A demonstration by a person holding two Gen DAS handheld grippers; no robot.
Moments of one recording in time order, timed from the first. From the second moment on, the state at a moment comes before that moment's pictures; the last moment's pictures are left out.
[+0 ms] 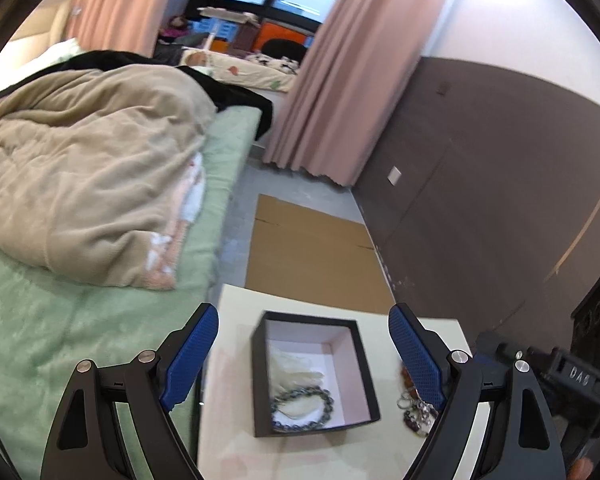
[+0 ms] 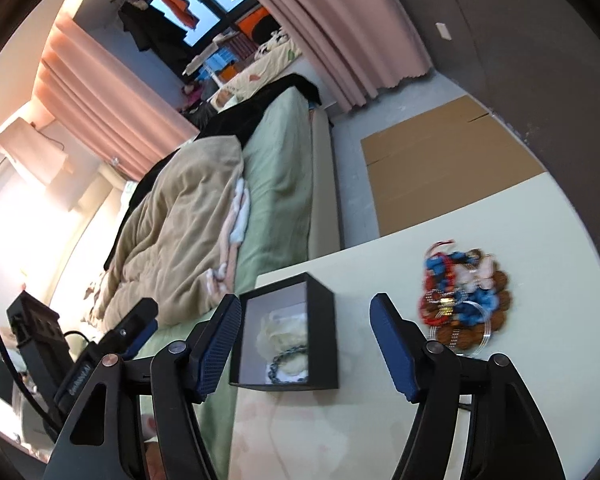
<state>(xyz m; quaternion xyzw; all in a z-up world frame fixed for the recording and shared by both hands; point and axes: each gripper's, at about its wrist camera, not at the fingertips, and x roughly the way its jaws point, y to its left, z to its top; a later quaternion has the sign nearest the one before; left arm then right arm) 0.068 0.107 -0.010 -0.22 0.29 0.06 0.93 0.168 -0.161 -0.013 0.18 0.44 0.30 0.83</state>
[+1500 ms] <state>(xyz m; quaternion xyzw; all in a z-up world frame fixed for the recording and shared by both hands) 0.195 -0.039 -0.059 -0.10 0.49 -0.06 0.86 0.237 -0.276 -0.060 0.25 0.52 0.18 0.80</state>
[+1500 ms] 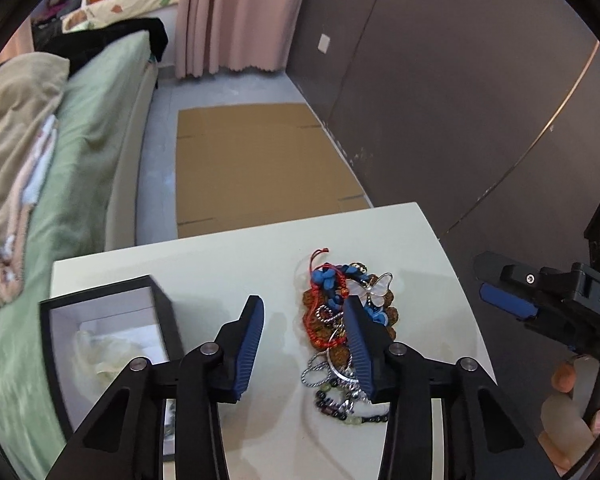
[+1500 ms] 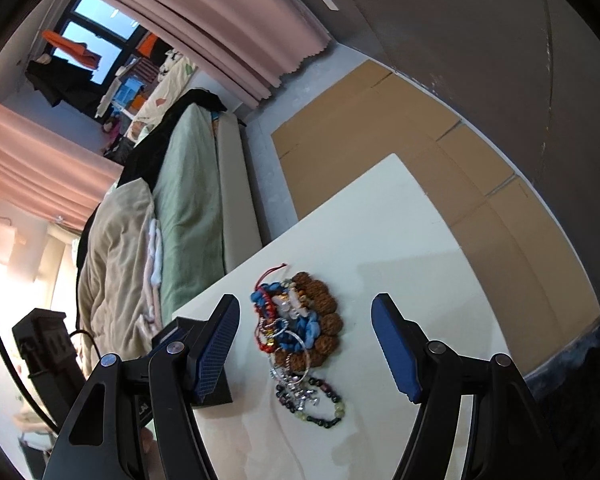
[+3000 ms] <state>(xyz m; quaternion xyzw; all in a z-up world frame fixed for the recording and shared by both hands) 0.199 -0.027 -0.038 -0.14 0.47 -0.08 0.87 0.263 -0.218 -0.103 0.19 0.57 0.20 0.77</state>
